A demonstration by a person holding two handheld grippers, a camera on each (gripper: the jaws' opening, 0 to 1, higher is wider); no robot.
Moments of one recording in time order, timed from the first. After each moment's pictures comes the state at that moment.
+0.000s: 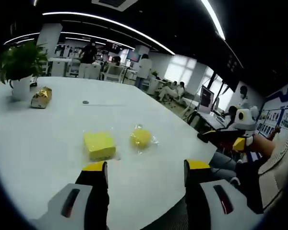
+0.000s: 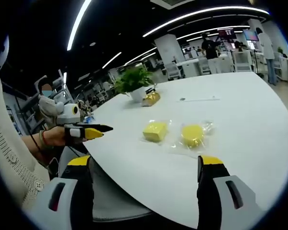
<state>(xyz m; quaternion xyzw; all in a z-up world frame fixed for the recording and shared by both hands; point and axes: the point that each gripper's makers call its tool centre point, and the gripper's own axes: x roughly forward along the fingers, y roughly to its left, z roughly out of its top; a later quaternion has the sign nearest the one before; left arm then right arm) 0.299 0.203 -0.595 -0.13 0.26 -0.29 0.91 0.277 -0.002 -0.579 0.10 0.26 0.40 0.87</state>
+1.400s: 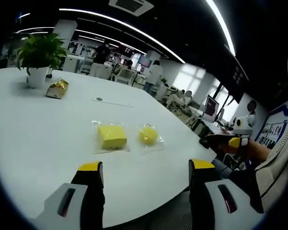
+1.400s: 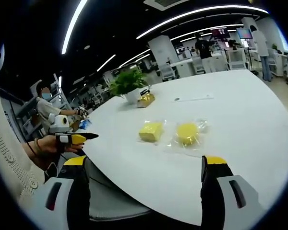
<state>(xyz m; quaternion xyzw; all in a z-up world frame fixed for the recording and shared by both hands) 0.274 0.231 -0.592 -0.17 0.25 -0.27 0.92 0.276 -0.012 -0.577 0.11 0.26 0.37 0.88</state>
